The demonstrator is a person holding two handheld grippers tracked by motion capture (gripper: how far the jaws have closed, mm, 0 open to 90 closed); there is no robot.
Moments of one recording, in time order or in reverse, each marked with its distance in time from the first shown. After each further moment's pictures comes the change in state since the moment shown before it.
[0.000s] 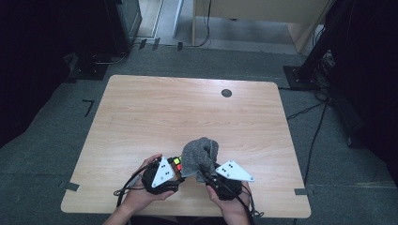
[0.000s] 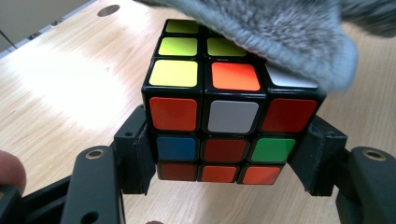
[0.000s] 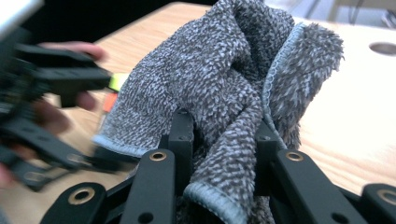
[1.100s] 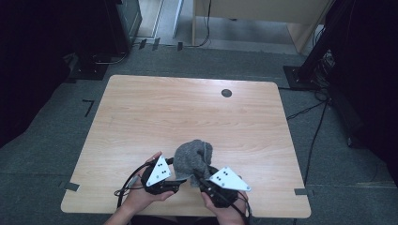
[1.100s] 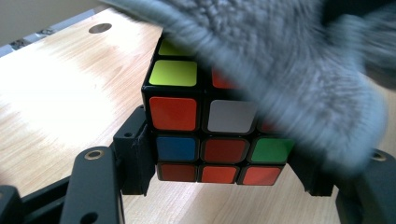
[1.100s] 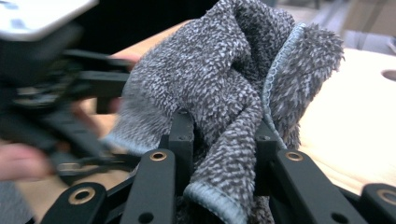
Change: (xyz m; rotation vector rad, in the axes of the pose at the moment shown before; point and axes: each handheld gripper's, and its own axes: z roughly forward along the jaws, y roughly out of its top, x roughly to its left) left arm 0.003 0.004 -0.007 -0.082 -0.047 -0.065; right arm 0.024 0.002 -0.009 -0.043 0.032 -0.064
